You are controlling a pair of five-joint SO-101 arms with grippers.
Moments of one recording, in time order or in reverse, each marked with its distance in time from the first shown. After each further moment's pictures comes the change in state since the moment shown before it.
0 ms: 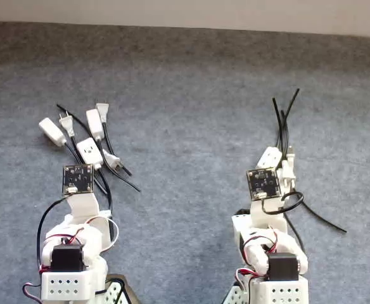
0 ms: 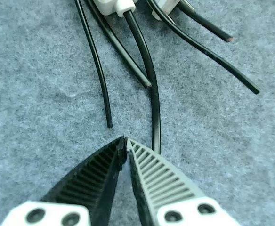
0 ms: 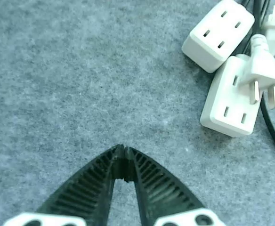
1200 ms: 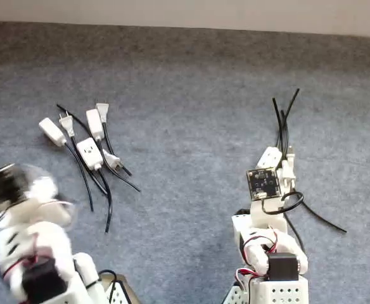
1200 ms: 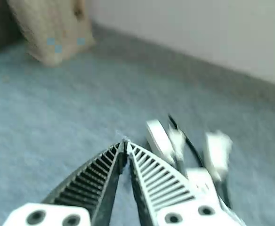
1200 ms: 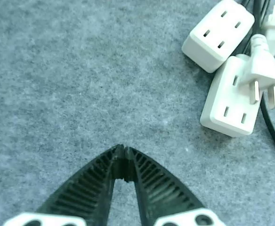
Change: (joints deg) left arm -28.9 -0.3 -24.8 -20.3 -3.3; right arm 0.0 0.0 0.0 0.0 0.0
